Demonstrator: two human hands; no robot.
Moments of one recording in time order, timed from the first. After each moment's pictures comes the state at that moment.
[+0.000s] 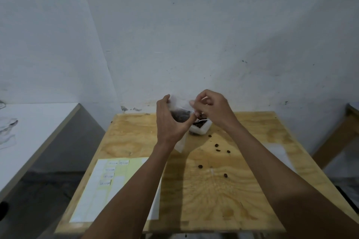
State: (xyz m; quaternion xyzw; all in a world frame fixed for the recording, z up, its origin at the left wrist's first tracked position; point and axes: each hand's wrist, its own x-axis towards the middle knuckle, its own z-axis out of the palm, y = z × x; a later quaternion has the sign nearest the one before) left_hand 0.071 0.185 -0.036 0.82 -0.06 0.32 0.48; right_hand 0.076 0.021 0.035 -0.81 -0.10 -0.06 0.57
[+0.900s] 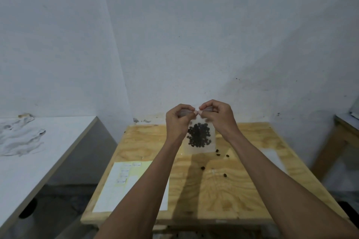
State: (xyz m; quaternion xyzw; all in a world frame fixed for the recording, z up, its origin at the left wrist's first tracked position) left_hand 0.022 0.172 0.038 0.66 -0.07 0.19 0.72; right_hand 0.024 0.020 0.059 -0.76 -0.10 -0.13 0.63
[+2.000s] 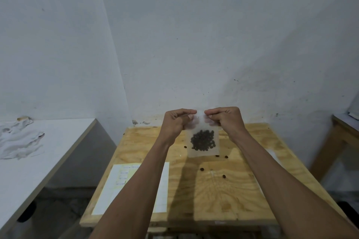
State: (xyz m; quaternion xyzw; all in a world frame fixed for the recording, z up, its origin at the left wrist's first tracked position) left_hand 0.029 0.190 0.040 0.68 -0.08 0.05 0.73; right_hand 0.027 -0.002 0.056 -0.72 -0.02 -0.08 0.69
